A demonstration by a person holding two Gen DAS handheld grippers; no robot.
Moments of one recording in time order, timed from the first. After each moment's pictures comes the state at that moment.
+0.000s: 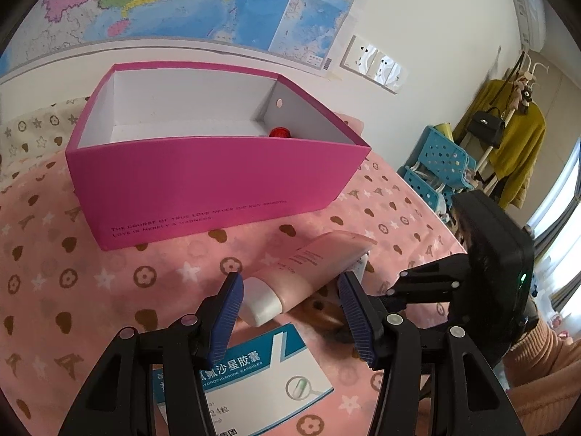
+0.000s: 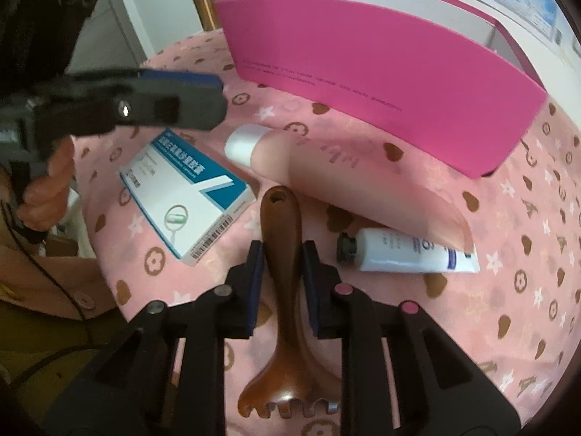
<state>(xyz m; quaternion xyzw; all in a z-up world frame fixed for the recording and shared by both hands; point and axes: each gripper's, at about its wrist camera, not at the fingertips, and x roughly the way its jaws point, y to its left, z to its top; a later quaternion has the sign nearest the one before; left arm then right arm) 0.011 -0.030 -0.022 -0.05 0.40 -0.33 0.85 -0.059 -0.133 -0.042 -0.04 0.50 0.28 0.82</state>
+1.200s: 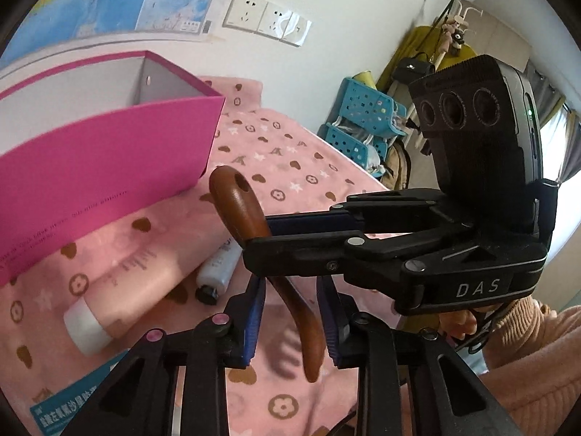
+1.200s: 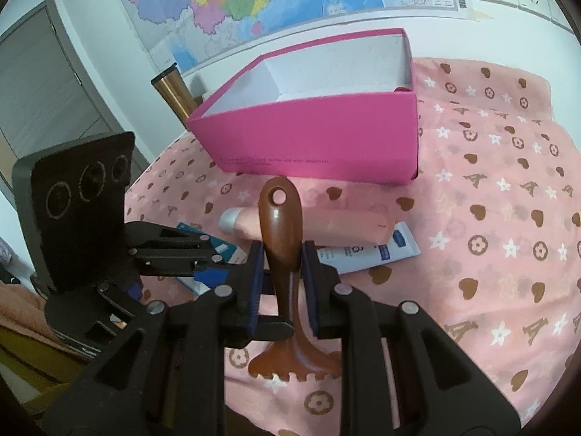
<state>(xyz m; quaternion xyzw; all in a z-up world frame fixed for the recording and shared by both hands) -0.015 -0.129 -0.032 0.01 0.40 -0.47 0.79 -0.079 -0.206 0.003 0.13 0.41 0.24 0.87</state>
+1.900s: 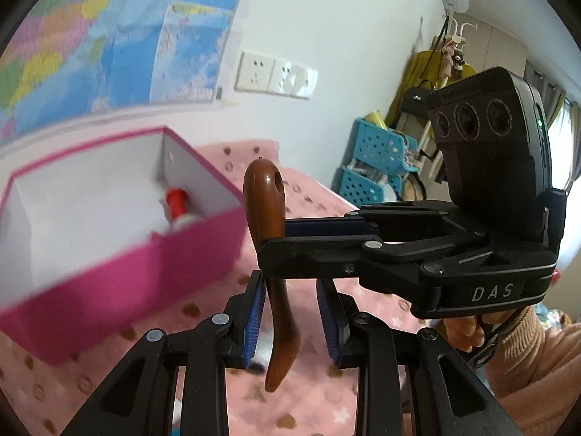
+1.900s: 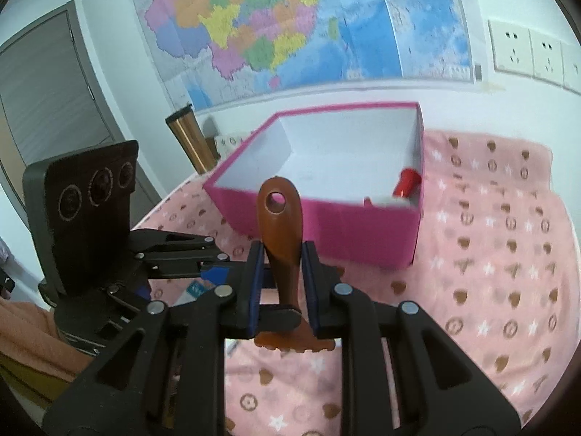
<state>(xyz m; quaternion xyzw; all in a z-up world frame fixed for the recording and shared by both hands) 0.013 -0.118 0.036 0.02 0.32 -0.44 0.84 -0.050 -0.208 0.070 0.12 0.35 0.24 0.90</state>
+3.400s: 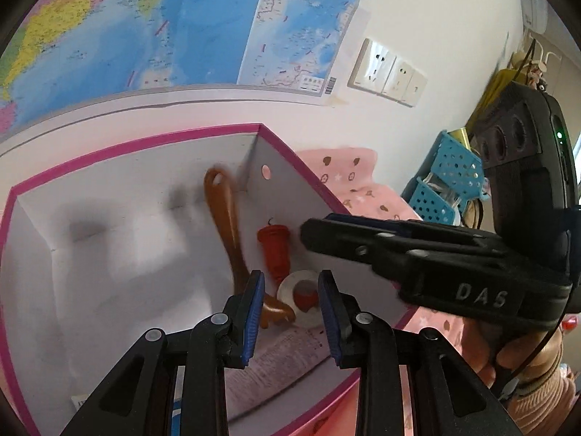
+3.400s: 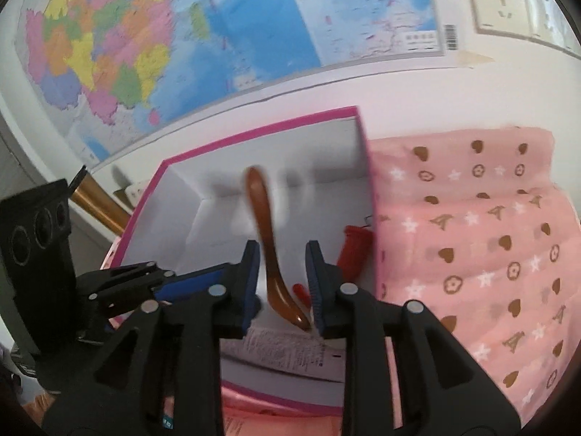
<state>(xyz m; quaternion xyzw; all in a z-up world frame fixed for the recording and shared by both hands) 0.171 -0.120 0.024 0.00 0.40 -0.35 0.85 0.117 -0.241 0.037 0.19 0.41 0.11 0.88</state>
